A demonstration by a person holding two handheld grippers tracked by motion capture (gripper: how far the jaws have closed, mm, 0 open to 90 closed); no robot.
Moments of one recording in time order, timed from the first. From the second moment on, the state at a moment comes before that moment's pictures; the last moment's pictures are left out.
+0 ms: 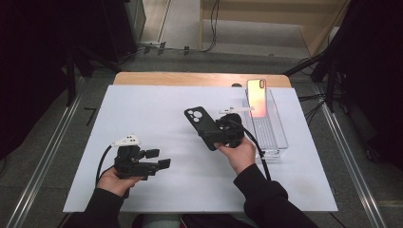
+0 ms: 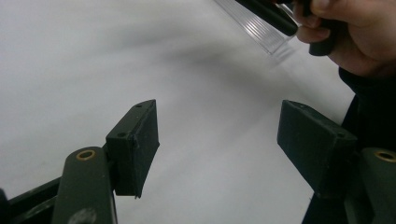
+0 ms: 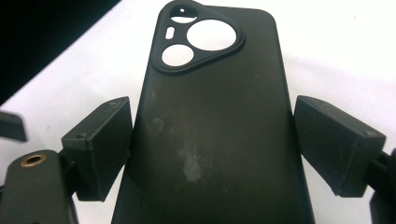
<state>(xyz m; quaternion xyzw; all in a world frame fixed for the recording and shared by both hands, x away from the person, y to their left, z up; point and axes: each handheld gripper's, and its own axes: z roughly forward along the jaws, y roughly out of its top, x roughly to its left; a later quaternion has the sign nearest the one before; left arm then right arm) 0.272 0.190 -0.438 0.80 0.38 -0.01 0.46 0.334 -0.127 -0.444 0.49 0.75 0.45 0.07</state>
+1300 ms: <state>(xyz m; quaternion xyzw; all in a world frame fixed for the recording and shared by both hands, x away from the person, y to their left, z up) 0.322 0.149 -0.412 0.78 0.44 -0.06 0.45 0.286 -0.141 -0.457 0.50 0.71 0.49 0.06</state>
